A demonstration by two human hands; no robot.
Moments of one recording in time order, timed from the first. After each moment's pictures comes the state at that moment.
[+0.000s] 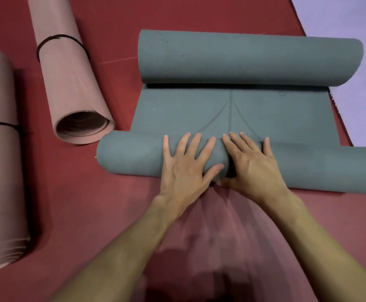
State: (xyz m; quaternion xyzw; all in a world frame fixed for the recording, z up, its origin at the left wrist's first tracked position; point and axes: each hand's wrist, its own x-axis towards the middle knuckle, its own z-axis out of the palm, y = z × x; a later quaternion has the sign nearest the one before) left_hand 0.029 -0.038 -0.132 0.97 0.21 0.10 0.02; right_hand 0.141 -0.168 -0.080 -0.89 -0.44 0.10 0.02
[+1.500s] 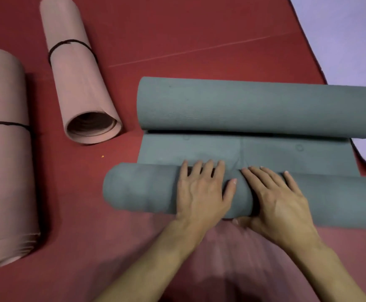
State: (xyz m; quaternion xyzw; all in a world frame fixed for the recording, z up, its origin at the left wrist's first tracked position) left_hand 0.006 -0.092 -0.111 0.97 0.24 0.05 0.08; right_hand 0.102 -0.246 -0.082 -0.90 -0.43 0.11 0.02
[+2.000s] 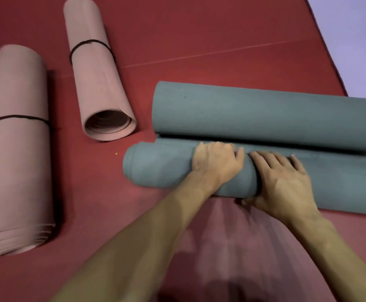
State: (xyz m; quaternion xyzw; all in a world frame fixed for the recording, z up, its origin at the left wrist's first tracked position) left_hand 0.074 -0.042 -0.092 0.96 0.25 -0.05 0.09; right_hand 0.131 -0.202 -0.079 -0.89 -0.45 0.05 0.01
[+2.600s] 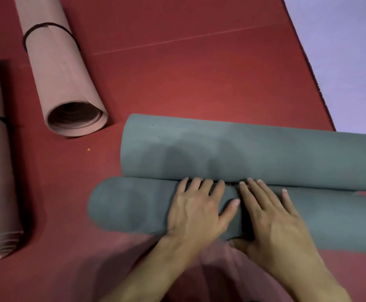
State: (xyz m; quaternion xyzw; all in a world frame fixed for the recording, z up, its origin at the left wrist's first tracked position) left_hand -0.026 -0.124 -0.114 0.98 0.17 0.08 0.08; right_hand 0.056 -0.274 -0.058 -0.89 -0.41 0.17 -0.02
